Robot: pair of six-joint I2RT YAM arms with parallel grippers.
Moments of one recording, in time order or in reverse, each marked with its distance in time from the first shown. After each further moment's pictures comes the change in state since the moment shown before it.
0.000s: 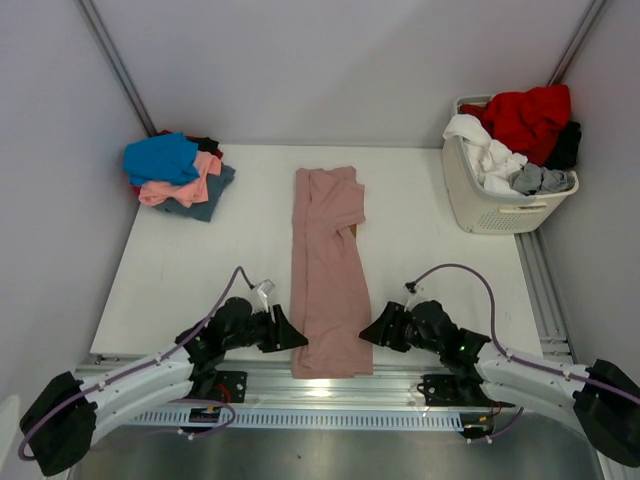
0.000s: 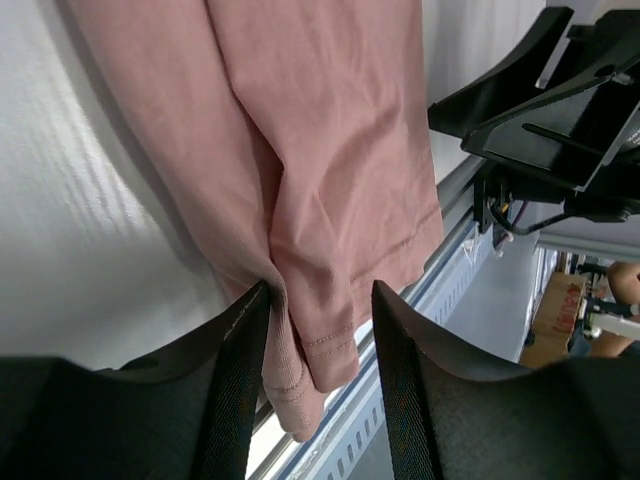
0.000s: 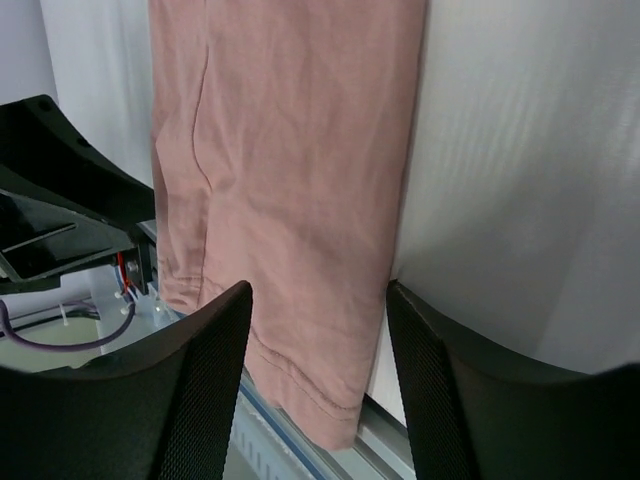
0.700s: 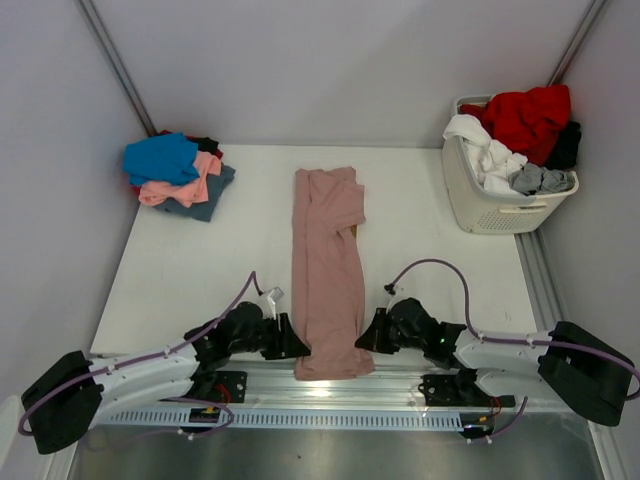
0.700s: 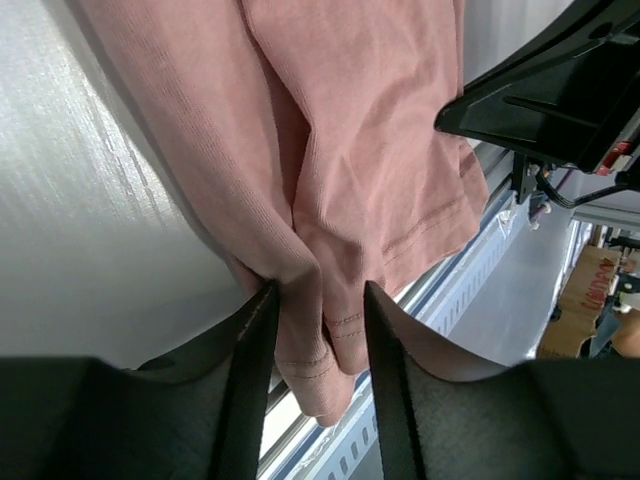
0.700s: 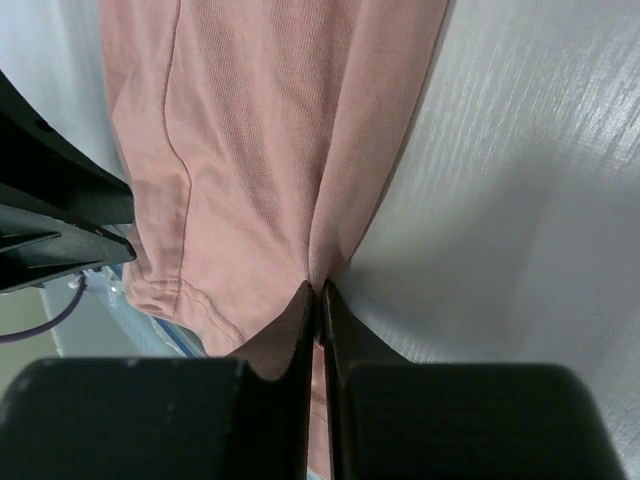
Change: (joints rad) left arm -0.130 0.131 0.010 0.047 -0.054 -0.024; right arm 0.113 0.317 0.088 0.146 0.006 -0.031
